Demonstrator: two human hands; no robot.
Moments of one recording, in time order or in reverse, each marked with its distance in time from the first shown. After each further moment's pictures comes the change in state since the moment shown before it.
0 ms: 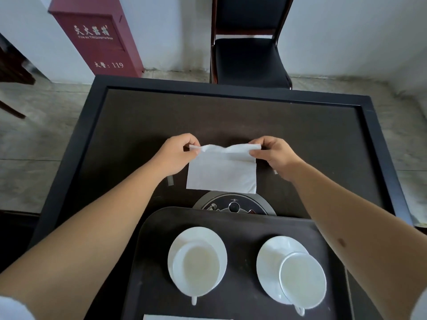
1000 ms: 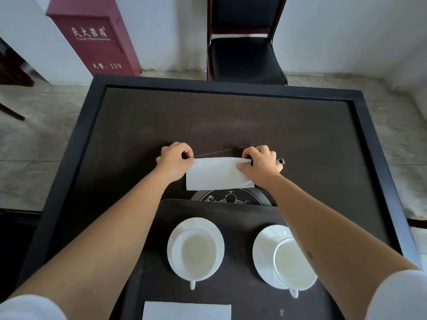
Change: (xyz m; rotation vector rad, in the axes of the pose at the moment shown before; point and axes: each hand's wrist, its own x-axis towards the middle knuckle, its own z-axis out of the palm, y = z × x) left_hand -0.025 0.001 0.025 0.145 0.079 -0.204; right_hand -0.024 0.033 0.039 -0.771 0.188 0.071
